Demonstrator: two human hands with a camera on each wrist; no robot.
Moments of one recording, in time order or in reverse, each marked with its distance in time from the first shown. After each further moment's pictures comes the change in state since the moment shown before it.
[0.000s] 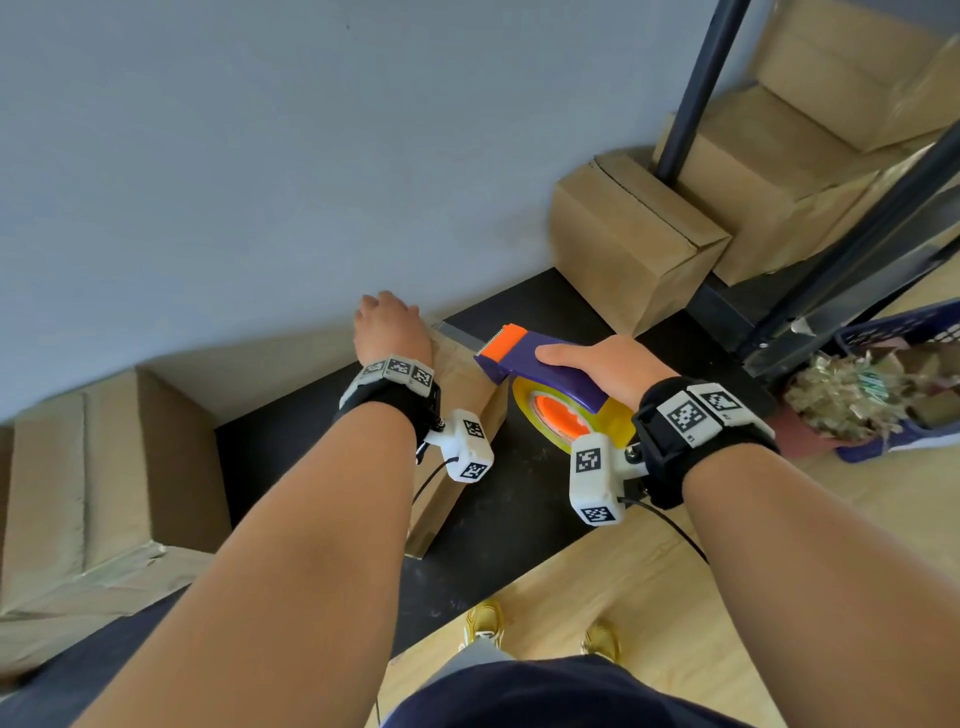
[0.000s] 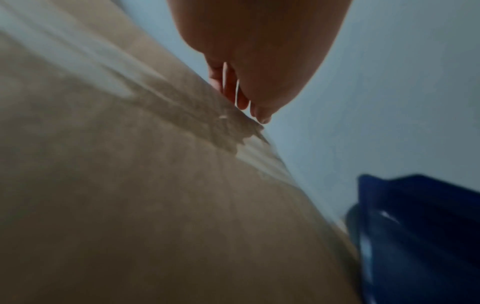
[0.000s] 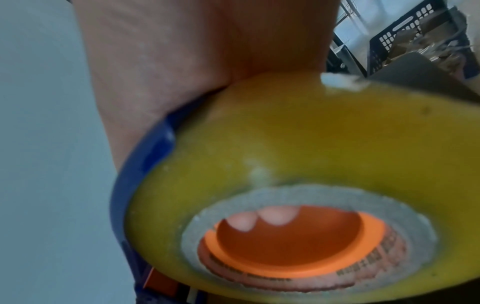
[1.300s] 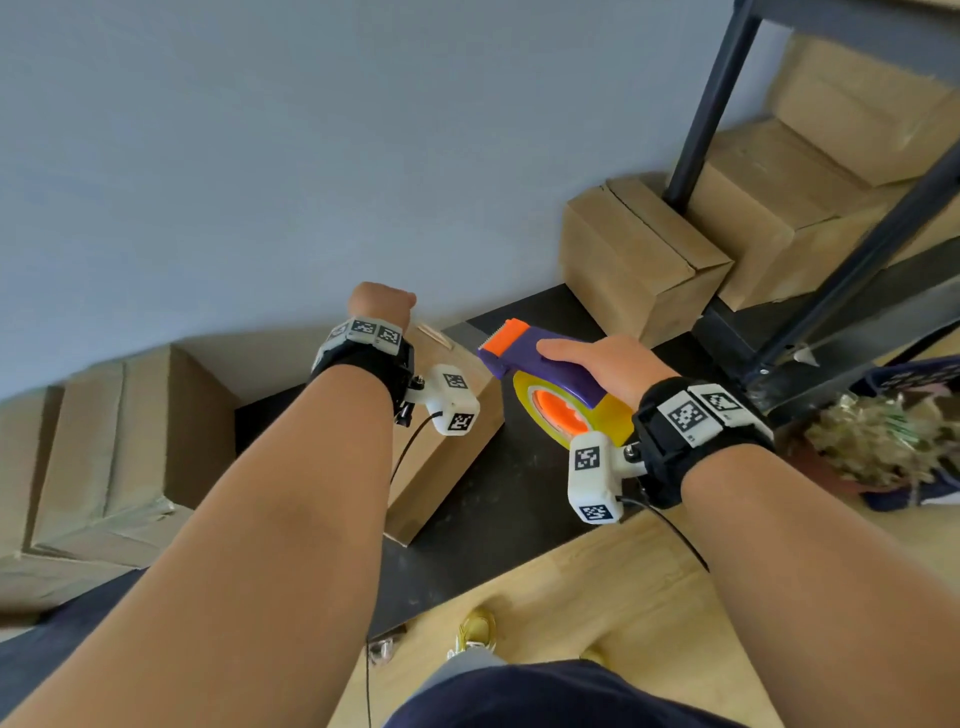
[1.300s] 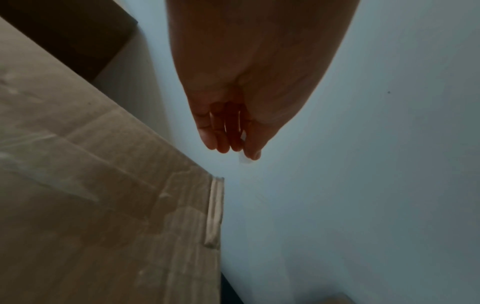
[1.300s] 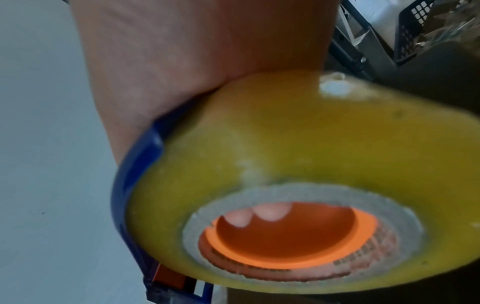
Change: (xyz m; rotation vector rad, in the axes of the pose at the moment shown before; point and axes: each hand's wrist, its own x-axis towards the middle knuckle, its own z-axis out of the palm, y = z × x) left_hand -0.004 0.016 -0.045 -0.431 -0.126 -0.186; right_hand -0.011 0.002 -0.026 0.067 -0.039 -0.104
